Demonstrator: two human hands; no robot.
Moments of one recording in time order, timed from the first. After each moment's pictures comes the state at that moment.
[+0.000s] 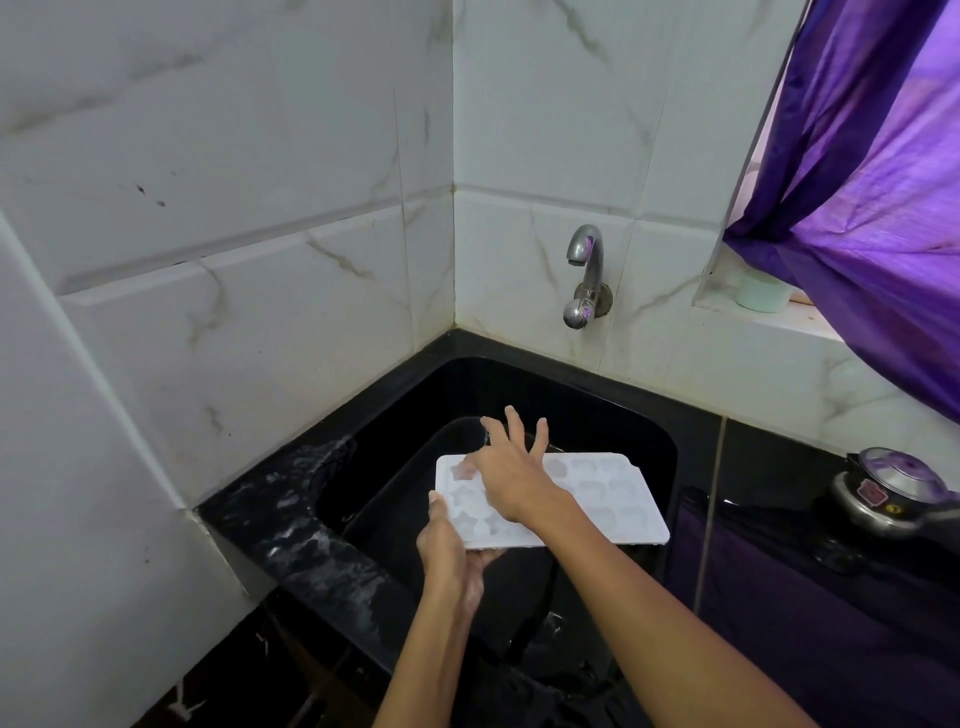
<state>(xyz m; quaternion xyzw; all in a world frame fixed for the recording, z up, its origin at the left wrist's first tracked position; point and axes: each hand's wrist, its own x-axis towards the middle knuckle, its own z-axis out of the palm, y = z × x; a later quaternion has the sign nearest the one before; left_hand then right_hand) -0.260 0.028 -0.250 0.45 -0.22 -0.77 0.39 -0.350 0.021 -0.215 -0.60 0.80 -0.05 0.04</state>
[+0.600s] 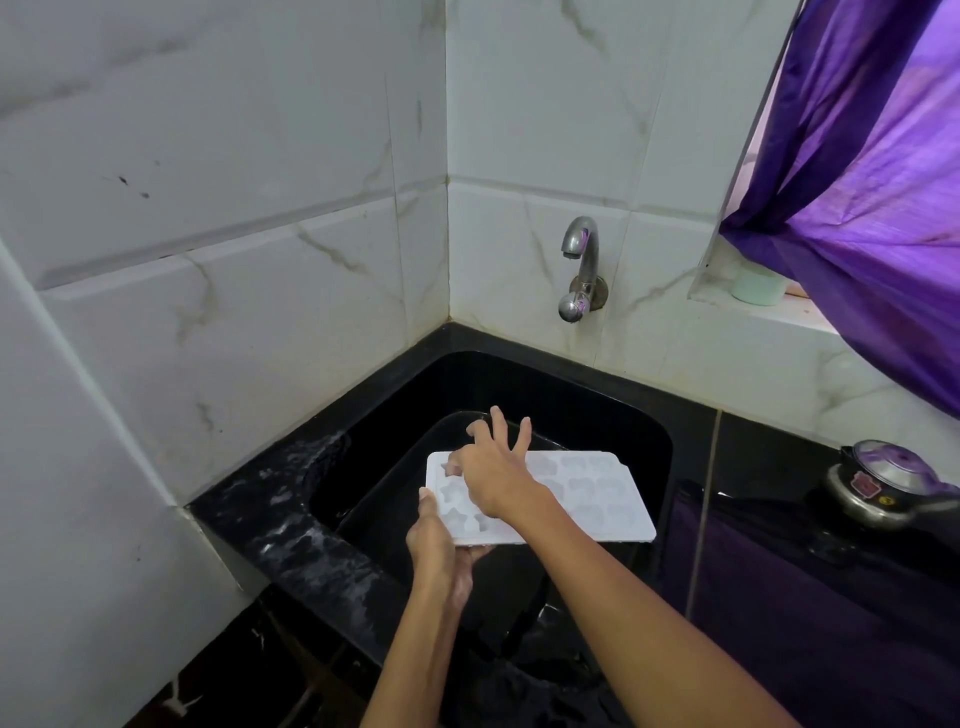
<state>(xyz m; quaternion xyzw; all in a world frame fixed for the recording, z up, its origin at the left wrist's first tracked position) -0.257 0.023 -0.256 0.45 -0.24 -0.76 0.40 -0.343 0.014 -0.219 -0.60 0.80 -0.03 0.04</state>
